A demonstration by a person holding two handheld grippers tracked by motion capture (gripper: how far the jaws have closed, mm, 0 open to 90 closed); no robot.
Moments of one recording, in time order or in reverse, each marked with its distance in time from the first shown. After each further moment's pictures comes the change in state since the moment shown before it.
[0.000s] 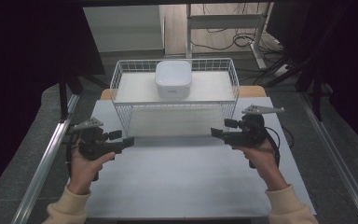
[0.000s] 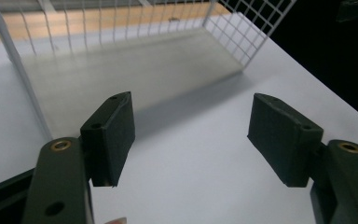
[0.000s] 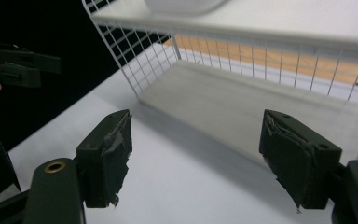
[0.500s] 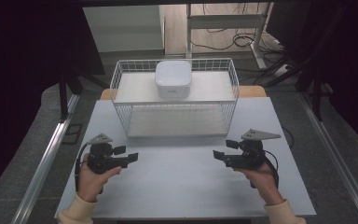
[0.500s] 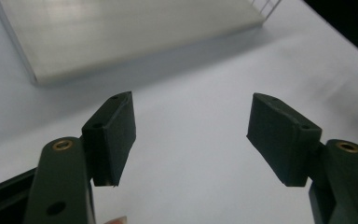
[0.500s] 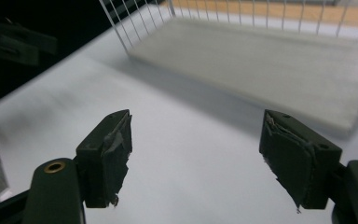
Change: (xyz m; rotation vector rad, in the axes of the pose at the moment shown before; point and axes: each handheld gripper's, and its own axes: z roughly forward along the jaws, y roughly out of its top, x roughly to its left) left arm 0.006 -0.051 0.029 0.106 0.033 -0.015; right arm -0.007 -0.072 0.006 0.041 -0.016 -0.020
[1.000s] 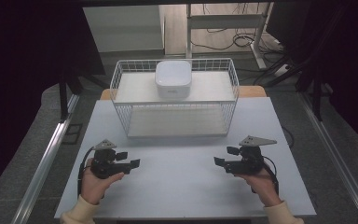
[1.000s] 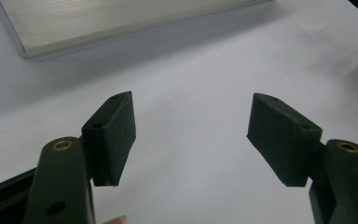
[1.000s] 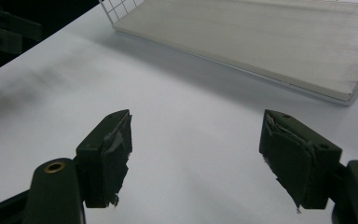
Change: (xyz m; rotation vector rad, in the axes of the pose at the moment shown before) left arm 0.001 -0.013 0.010 0.034 0.020 0.012; right arm -0.007 -0.022 0.008 0.061 -0.026 0.001
